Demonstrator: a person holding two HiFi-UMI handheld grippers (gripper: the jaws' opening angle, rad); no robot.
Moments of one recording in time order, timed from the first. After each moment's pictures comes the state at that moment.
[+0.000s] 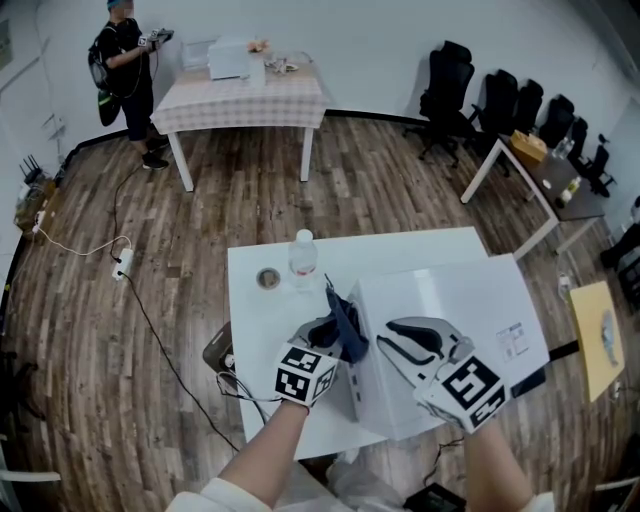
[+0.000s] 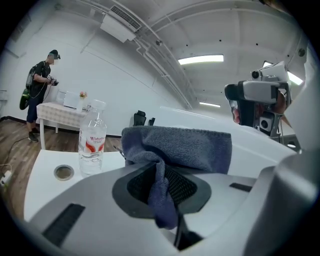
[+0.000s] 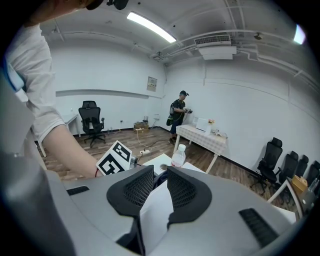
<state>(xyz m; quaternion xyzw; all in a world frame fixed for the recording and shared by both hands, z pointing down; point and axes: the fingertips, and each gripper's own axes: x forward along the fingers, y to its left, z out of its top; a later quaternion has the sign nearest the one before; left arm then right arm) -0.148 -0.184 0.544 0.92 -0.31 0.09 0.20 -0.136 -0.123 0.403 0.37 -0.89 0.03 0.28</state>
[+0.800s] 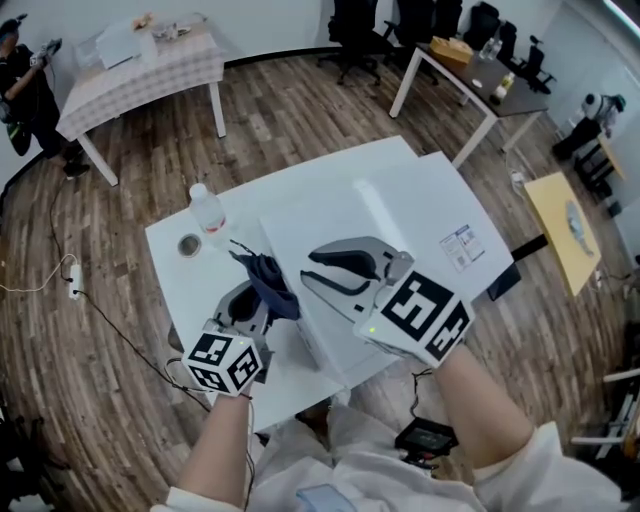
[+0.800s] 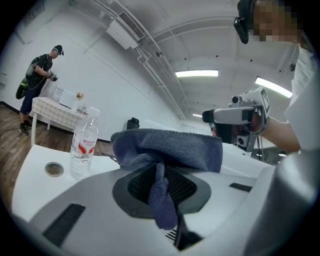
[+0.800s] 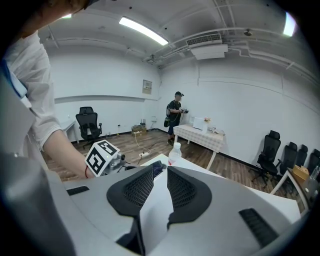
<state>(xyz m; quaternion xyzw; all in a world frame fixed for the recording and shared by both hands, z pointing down) -0.157 -0.153 0.502 0.94 -0.28 0.01 0.21 -0.121 -0.124 0.391 0.39 -0.89 0.06 0.25</state>
